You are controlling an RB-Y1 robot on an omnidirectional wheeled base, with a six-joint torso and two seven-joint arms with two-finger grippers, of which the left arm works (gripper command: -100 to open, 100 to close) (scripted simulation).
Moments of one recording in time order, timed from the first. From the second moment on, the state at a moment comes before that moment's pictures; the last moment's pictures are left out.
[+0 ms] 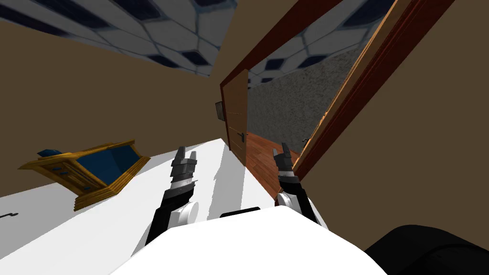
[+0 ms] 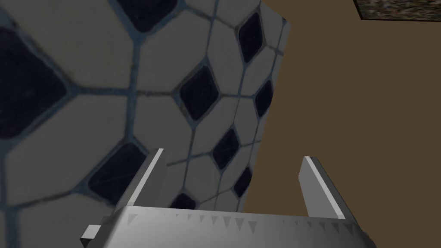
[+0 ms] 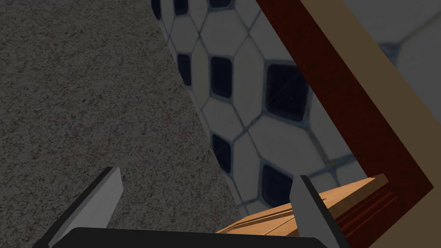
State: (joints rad) arm 0.48 -0.05 -0.05 -2.26 -0.01 -0.42 -0.10
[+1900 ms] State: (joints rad) arm 0.30 0.09 -0.27 -1.91 0.24 -0.39 -0.31
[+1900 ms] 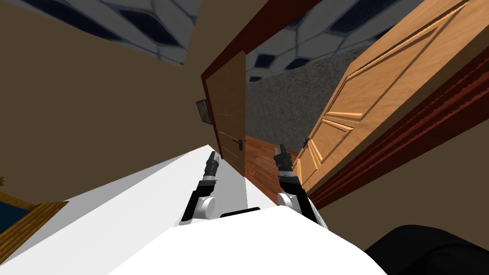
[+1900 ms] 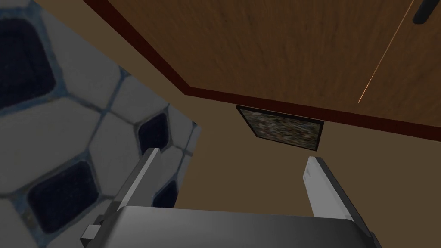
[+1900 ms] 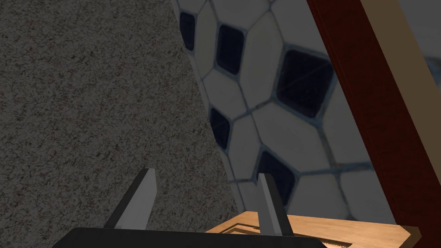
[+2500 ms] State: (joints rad) arm 0.24 0.09 -0.34 -1.78 0.33 -0.38 -0.38
